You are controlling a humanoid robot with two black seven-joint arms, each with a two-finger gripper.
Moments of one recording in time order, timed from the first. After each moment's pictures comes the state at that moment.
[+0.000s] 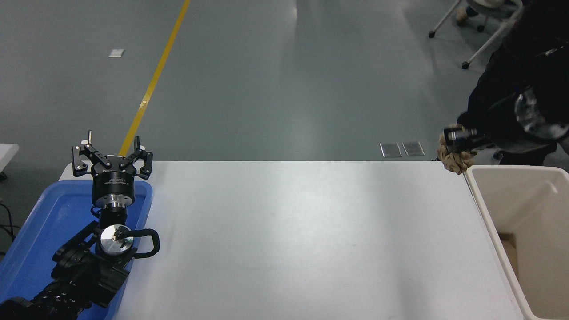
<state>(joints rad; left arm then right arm) -0.58 0.13 -1.09 -0.42 -0.12 -0.59 -0.59 2.57 -0.52 -1.39 1.74 -0.31 0.40 -0.12</state>
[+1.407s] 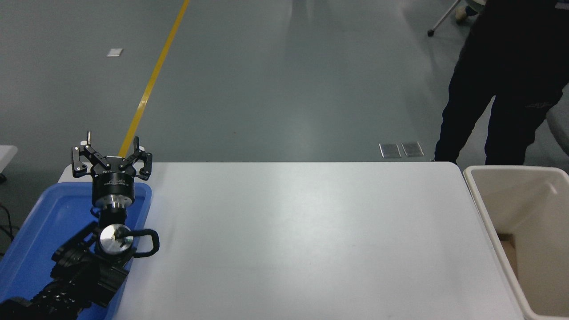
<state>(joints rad) -0.58 0.13 -1.09 -0.42 -0.12 -0.59 -0.59 0.97 -0.62 -1.02 0.38 -0.20 0.09 -0.13</state>
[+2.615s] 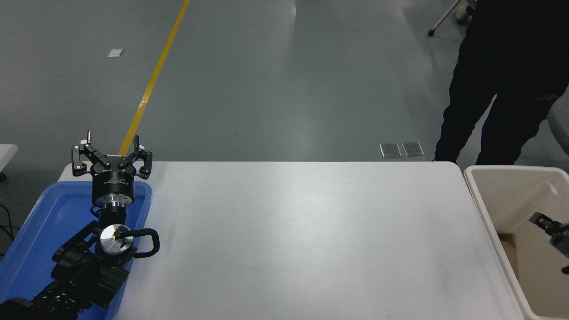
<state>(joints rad) -0.58 0.13 -1.09 -0.42 -0.12 -0.59 -0.59 0.96 -0.56 -0.97 0.40 -0.06 0.03 -0.14</state>
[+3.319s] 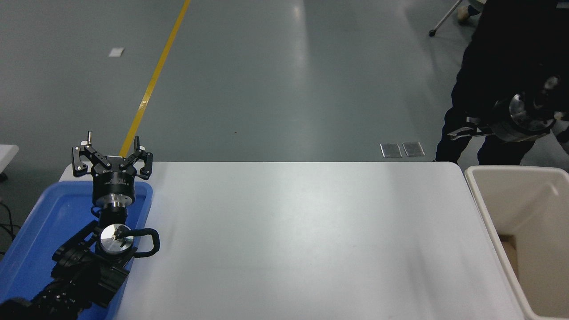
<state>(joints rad) -0.58 0.13 -1.09 -0.42 -0.12 -0.59 -0.59 2.07 -0.40 -1.16 1.30 -0.31 0.49 -0.13</state>
